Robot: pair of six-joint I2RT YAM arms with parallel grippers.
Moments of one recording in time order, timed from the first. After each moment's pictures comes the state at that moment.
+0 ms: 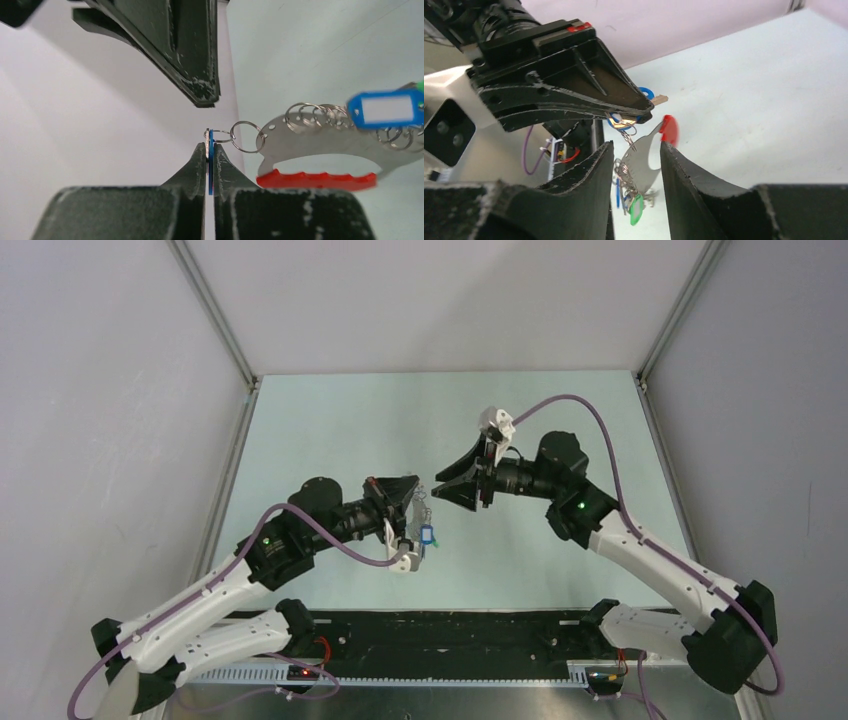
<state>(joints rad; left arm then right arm) -0.91 0.80 0.86 -0.27 0.19 1.36 0.69 1.14 0.95 0.19 -0.71 0.28</state>
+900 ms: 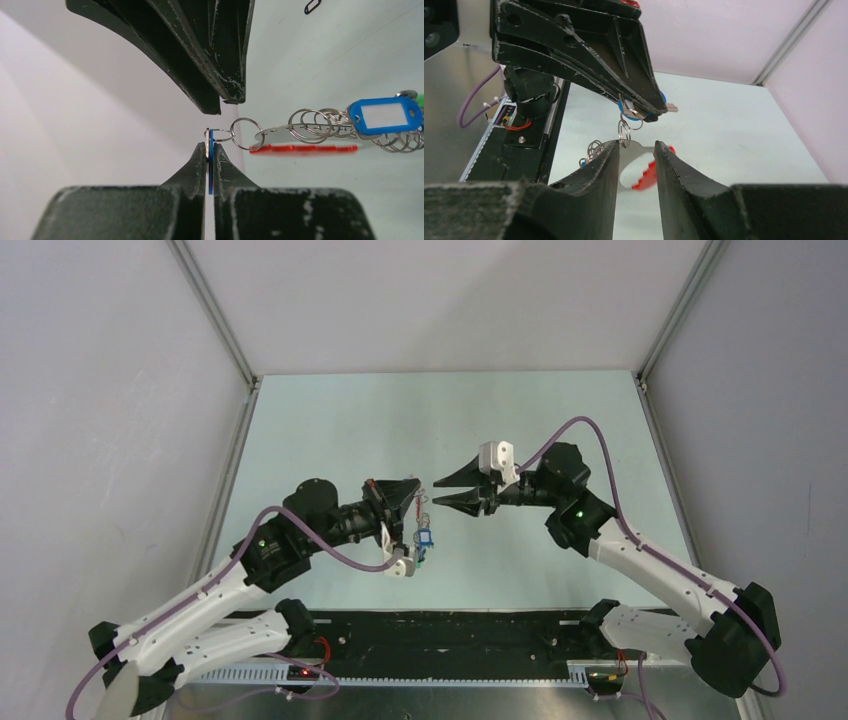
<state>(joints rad) -0.91 0.78 0.86 -0.28 0.24 1.35 0.71 1.09 0.85 0.33 -0.82 -0.16</state>
